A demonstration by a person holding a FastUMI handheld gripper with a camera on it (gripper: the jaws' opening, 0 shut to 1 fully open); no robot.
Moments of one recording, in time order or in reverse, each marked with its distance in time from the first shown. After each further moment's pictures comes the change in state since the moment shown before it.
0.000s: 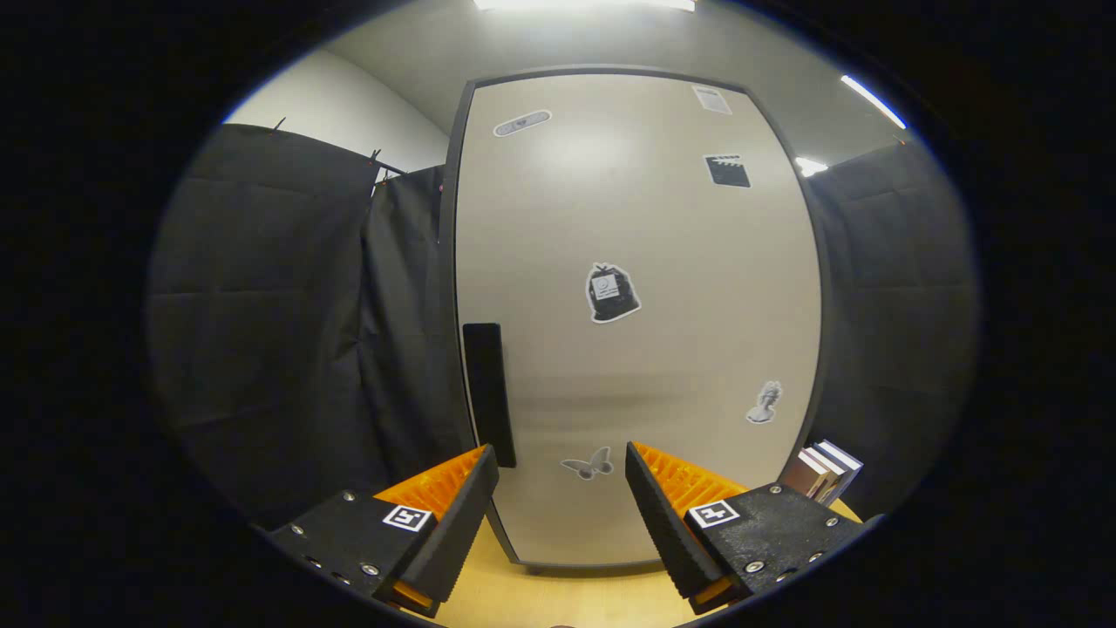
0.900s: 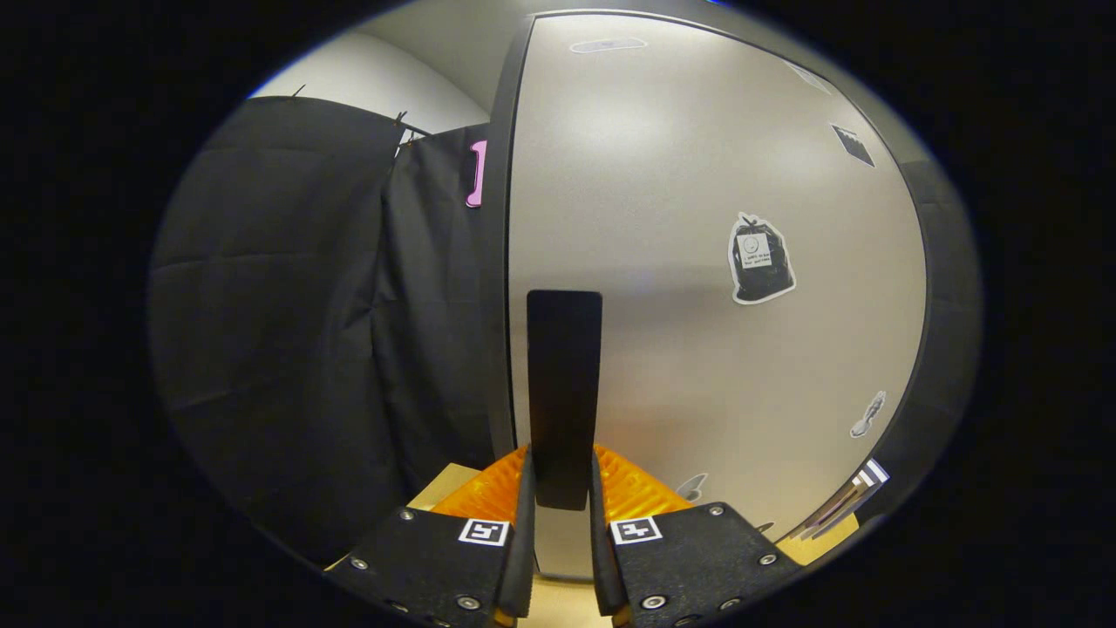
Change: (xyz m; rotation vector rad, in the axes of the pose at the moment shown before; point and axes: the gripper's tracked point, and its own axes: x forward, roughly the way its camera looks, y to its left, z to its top) arm 0.065 0.045 -0.018 -0.069 0.102 0.053
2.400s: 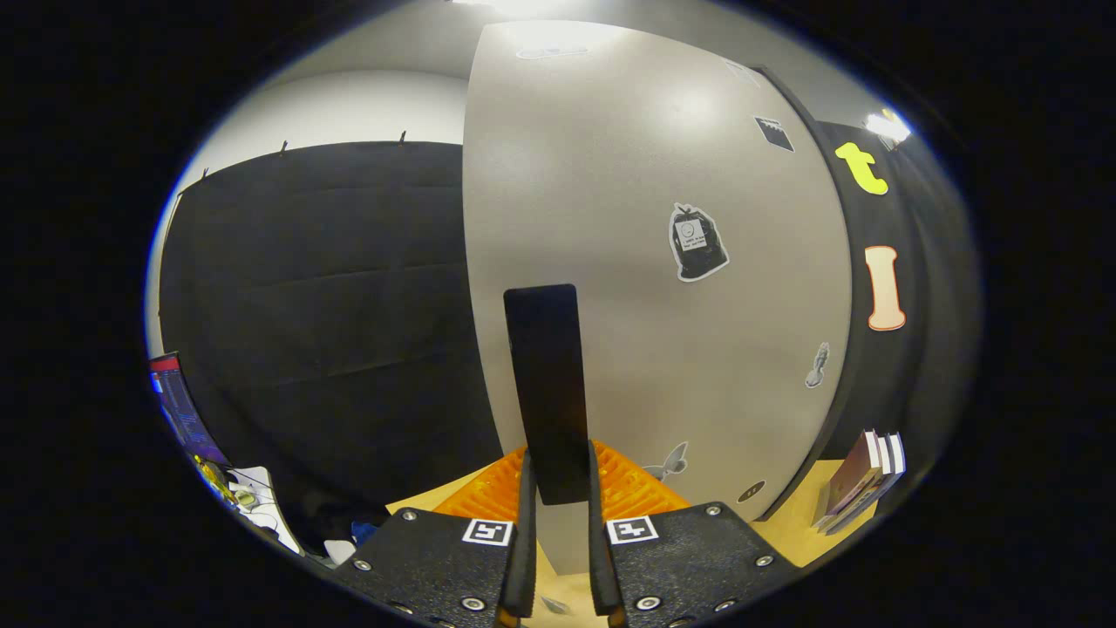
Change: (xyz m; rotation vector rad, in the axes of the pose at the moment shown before) arm -0.170 -0.055 -0.034 0.006 0.012 0.550
